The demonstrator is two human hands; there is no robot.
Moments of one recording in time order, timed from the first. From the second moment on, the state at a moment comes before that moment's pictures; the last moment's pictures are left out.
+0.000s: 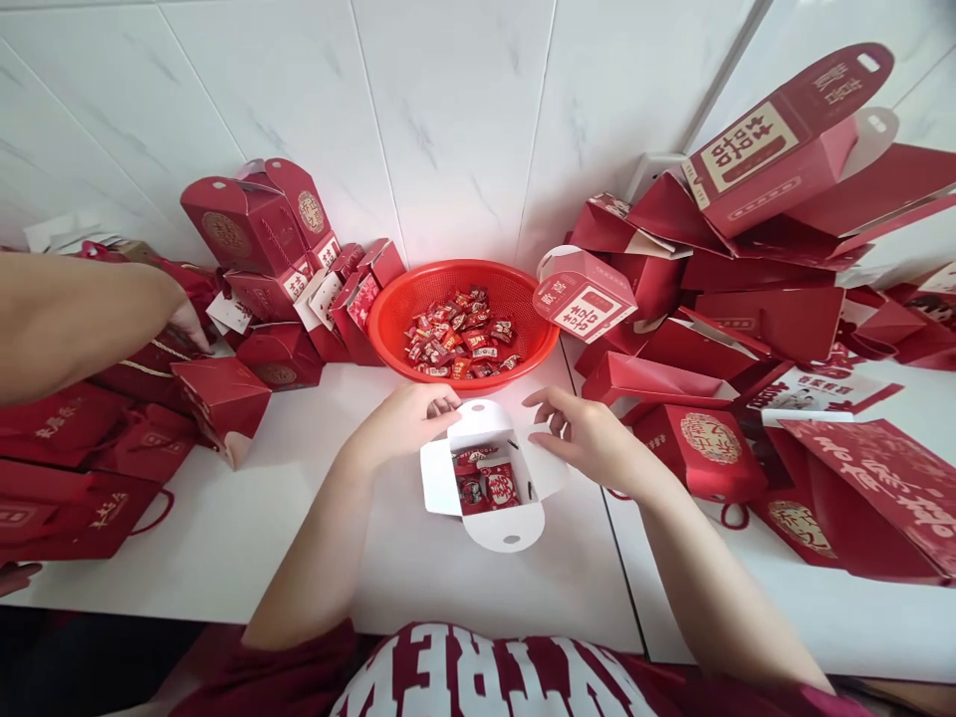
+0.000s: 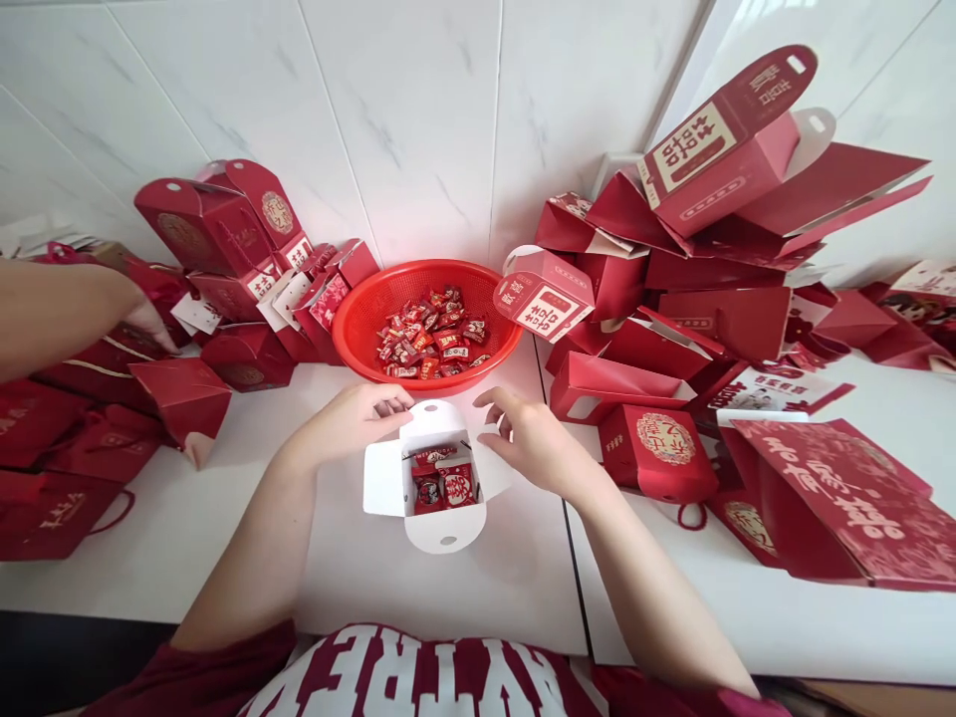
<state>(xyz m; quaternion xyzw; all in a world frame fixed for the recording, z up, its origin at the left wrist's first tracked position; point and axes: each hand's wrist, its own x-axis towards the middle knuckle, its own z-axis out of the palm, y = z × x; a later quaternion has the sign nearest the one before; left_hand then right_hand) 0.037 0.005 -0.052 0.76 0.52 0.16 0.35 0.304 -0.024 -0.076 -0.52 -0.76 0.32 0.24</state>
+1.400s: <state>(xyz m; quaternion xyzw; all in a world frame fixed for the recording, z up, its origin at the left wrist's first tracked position) 0.061 -0.027 -0.124 0.81 0.33 0.32 0.37 0.297 -0.055 -0.127 -0.32 -0.77 0.45 0.32</state>
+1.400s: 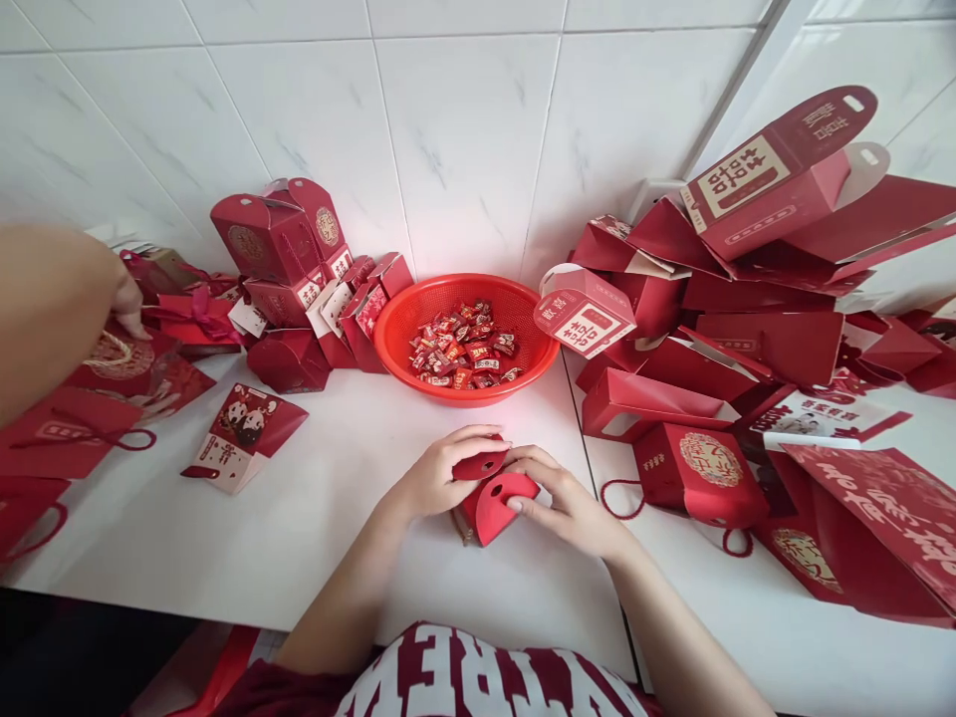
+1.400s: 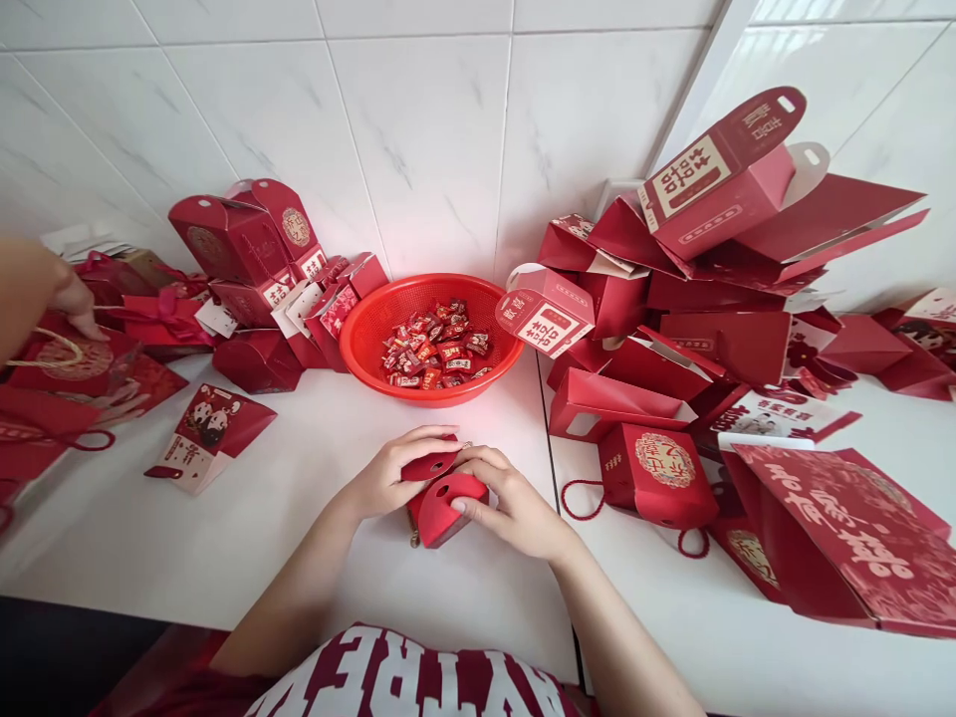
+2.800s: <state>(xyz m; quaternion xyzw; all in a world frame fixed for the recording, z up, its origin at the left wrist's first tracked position) 0.046 -0.078 -0.098 0.84 0.49 0.18 0.14 0.273 -0.062 -0.159 -0.43 -0.66 0.43 0.44</state>
